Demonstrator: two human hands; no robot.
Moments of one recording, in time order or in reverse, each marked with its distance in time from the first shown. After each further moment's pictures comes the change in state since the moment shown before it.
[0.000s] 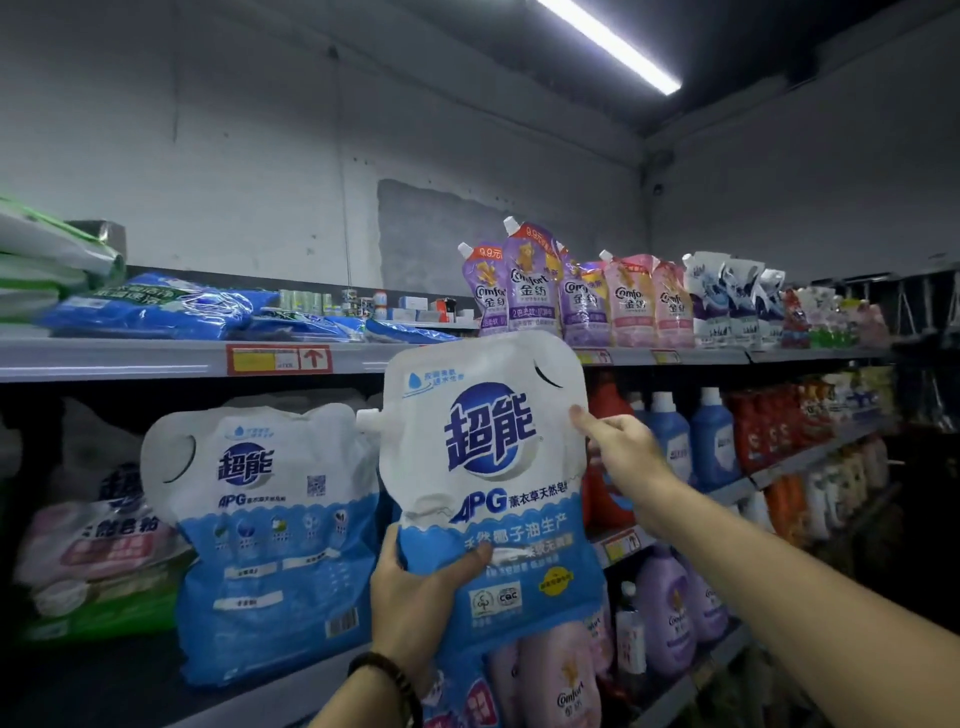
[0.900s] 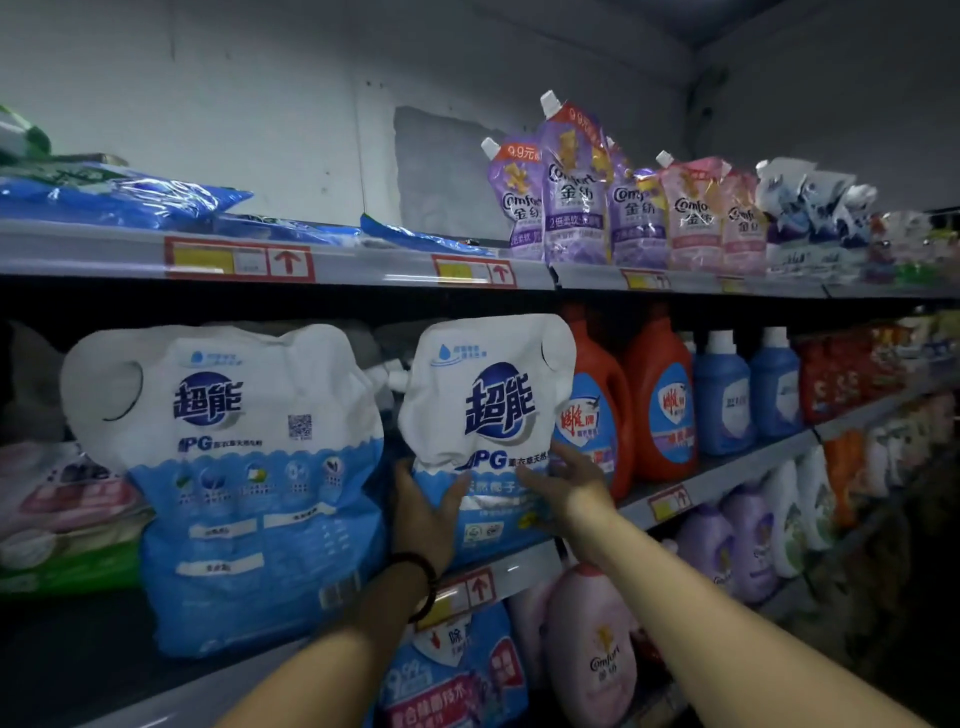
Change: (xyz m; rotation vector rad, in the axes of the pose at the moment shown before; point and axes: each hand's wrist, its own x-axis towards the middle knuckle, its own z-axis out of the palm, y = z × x) left_hand 0.155 -0.104 -0.032 0.451 0.100 0.195; right_hand 0.026 0.130 0.130 0.397 -0.254 0.170
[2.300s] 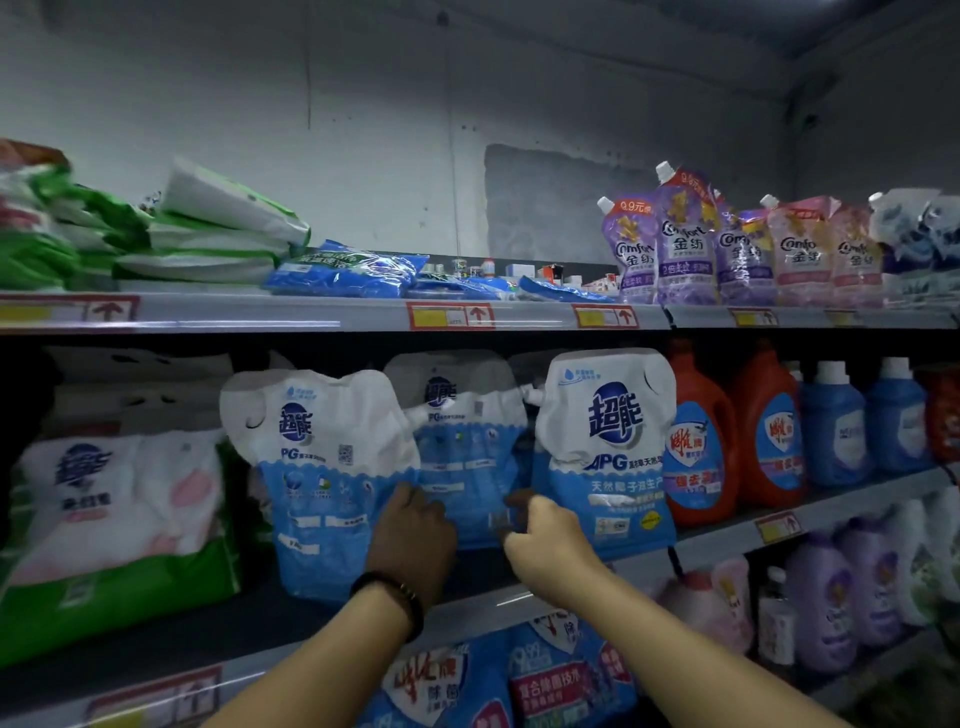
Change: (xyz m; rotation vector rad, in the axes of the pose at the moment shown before) left_hand -0.074 0.091 -0.205 1.994 -0.300 0.469; right_hand -0.133 -0.027 0.156 -0.790 -0.244 -0.119
